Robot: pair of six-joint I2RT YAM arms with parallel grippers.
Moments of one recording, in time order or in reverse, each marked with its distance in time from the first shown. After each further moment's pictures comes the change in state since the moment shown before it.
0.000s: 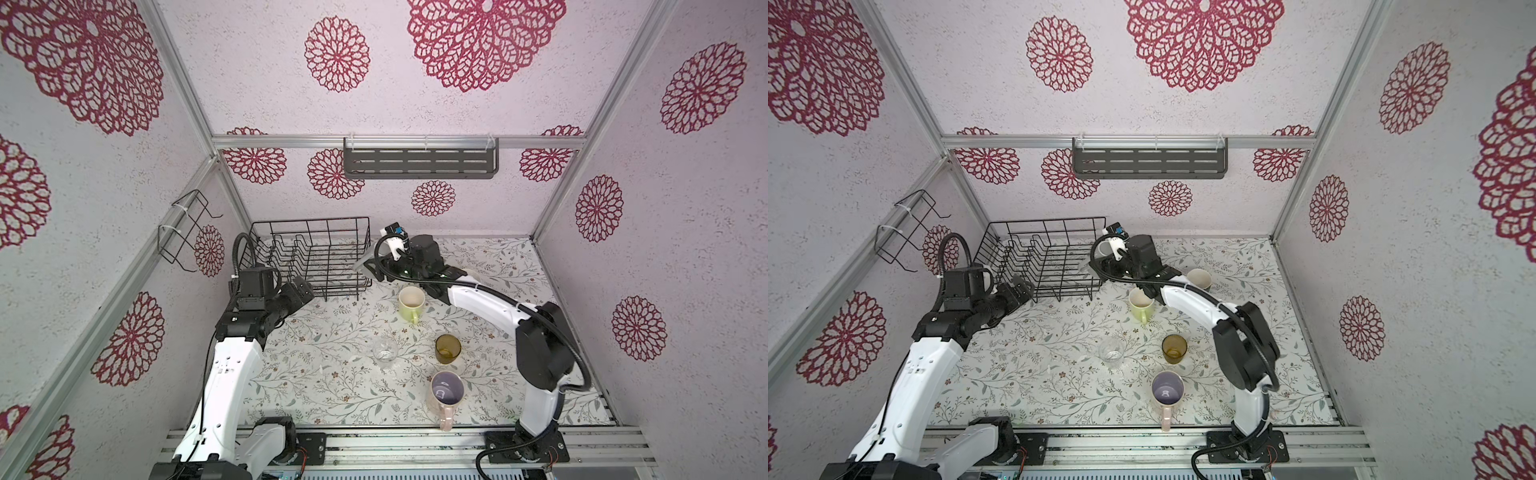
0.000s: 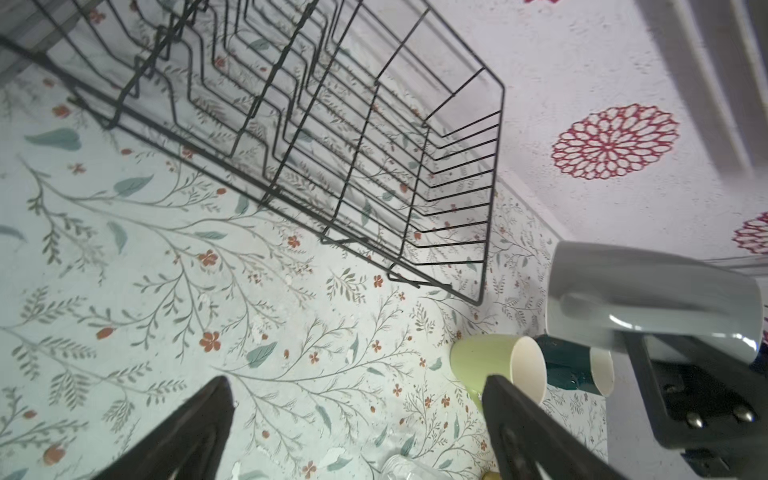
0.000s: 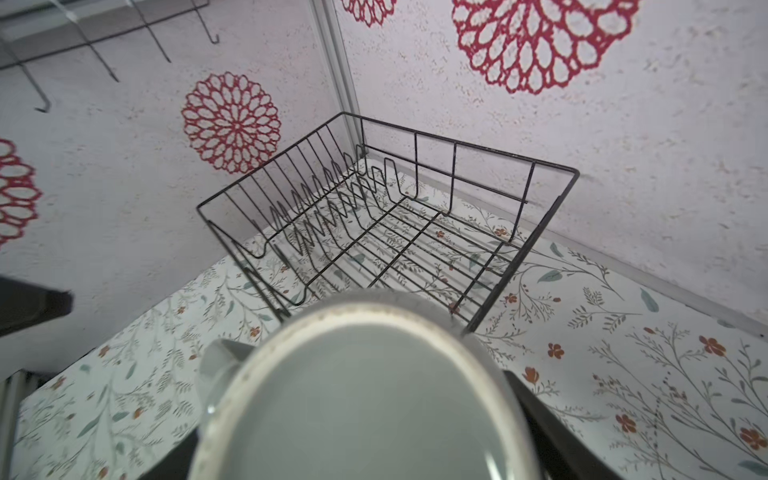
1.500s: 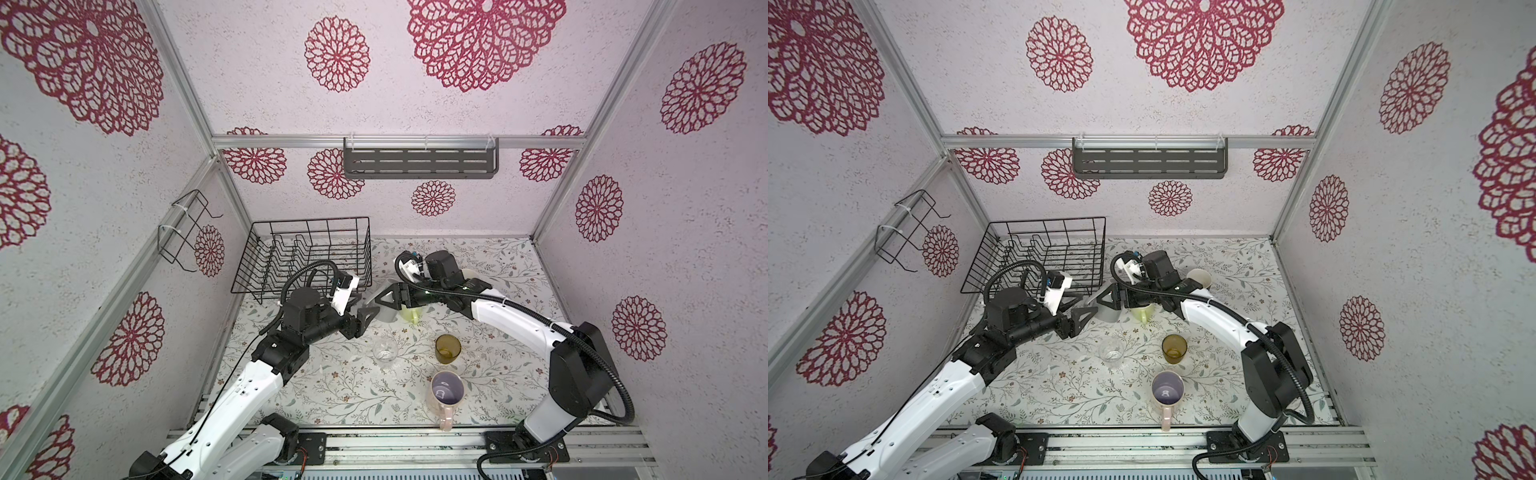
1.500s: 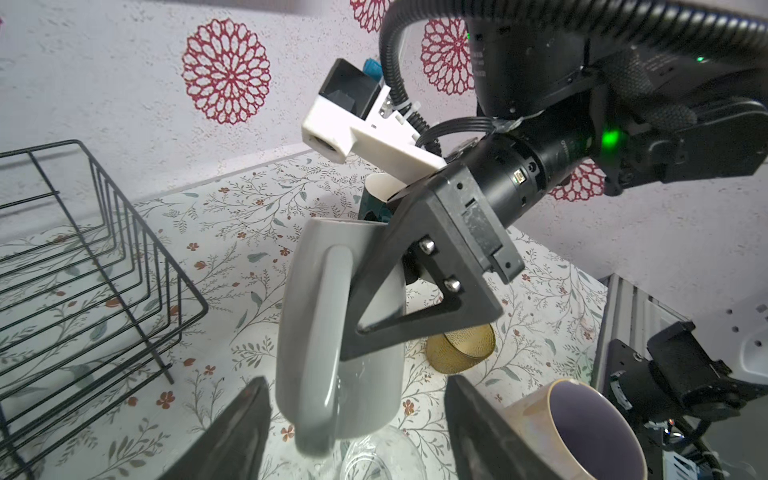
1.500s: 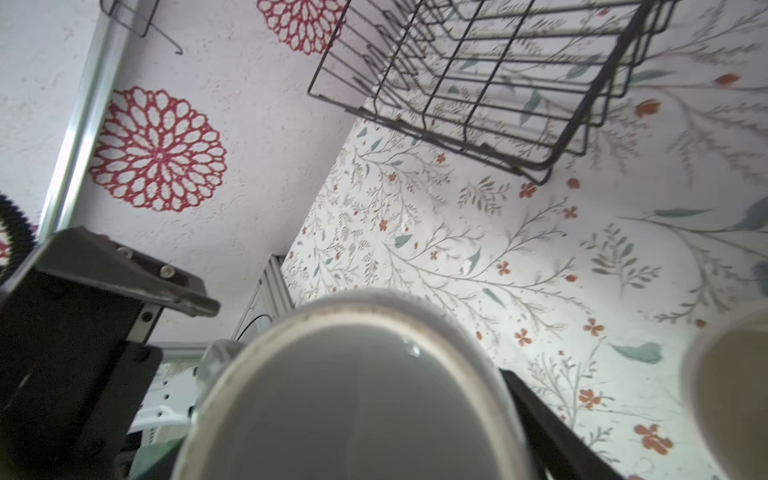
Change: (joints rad) left arm -0.487 -0.111 -0.248 0.578 0.213 0.559; right arm -0.041 -0.299 -0.299 -0.277 -0.373 0.354
